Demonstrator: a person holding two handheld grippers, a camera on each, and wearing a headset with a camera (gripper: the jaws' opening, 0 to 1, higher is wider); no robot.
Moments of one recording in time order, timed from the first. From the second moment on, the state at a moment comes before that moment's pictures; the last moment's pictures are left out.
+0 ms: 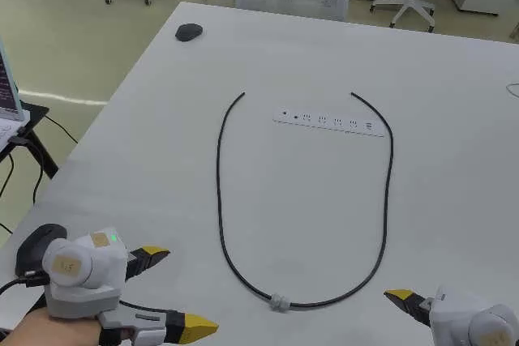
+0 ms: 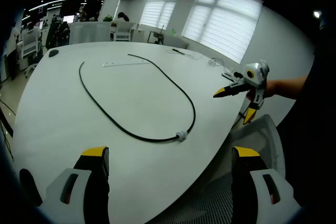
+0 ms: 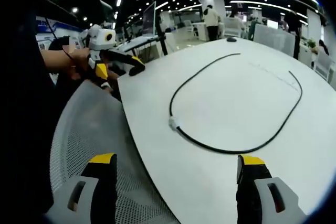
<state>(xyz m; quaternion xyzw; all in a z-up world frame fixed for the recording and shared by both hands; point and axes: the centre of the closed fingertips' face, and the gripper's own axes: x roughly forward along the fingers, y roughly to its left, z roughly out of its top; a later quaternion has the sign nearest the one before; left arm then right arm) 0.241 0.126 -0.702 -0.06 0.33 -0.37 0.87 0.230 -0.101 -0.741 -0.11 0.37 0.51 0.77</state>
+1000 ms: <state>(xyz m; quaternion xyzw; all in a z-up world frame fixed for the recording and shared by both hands) 0.232 0.133 -0.704 -0.04 0.33 -0.37 0.87 0.231 -0.096 -0.745 -0.11 0.37 0.50 0.78</state>
